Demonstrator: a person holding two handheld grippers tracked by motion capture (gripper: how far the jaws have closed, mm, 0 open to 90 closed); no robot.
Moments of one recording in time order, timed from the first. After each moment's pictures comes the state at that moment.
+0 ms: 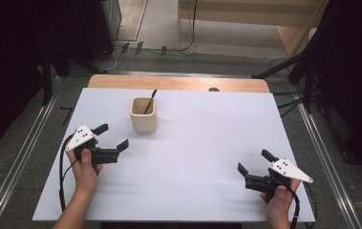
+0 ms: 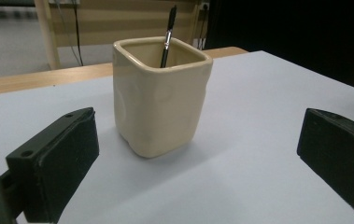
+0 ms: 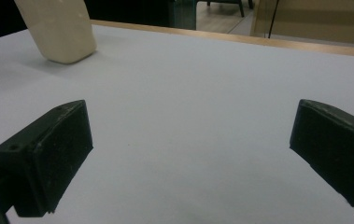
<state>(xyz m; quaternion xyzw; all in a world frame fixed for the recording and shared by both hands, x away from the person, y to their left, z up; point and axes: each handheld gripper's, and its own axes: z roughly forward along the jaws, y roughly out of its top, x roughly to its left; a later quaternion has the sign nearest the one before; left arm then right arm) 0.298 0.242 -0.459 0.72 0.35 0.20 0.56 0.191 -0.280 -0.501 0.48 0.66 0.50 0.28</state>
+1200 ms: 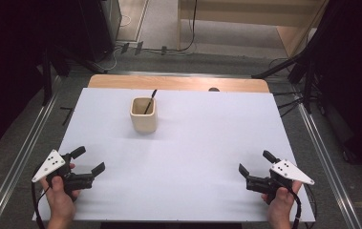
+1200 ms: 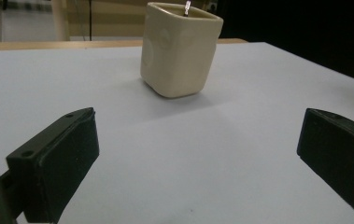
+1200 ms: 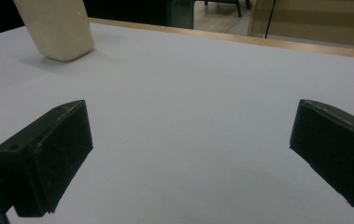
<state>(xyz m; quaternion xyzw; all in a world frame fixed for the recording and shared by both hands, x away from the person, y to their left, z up) 0.240 0.310 -0.481 0.70 0.38 0.19 0.57 0.187 -0.281 -0.499 0.48 0.67 0.49 0.29</state>
